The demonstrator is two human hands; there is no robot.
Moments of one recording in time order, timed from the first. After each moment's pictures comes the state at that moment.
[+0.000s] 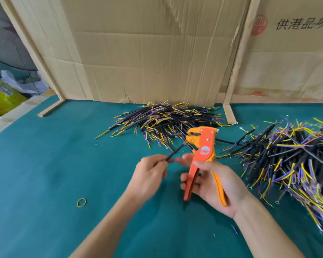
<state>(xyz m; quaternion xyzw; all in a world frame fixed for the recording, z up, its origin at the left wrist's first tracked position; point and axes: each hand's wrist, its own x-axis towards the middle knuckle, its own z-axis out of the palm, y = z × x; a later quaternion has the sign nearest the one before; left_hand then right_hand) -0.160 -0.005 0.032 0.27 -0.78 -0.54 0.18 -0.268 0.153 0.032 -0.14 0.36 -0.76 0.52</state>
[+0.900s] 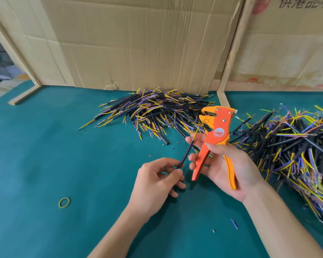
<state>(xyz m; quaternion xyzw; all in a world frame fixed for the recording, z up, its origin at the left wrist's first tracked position) -0.157 0.024 0.003 0.20 -0.70 -0.66 0.18 -0.298 0.164 0.029 -0.21 0.39 -0.79 0.43</state>
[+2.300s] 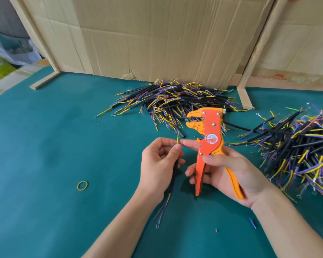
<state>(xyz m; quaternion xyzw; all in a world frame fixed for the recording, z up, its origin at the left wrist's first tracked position) -0.162 0.007 0.003 0.24 -0.59 -0.71 0.31 -0.270 0.147 0.033 -0.25 0.45 -0.68 0.52</state>
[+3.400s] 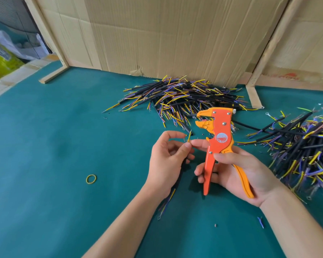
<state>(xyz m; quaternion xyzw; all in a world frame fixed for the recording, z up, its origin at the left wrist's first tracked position) -0.162 0.003 0.001 0.21 -0.62 -0.70 0.30 -0.275 0.148 0.025 -0.25 0.43 -0.68 0.53</state>
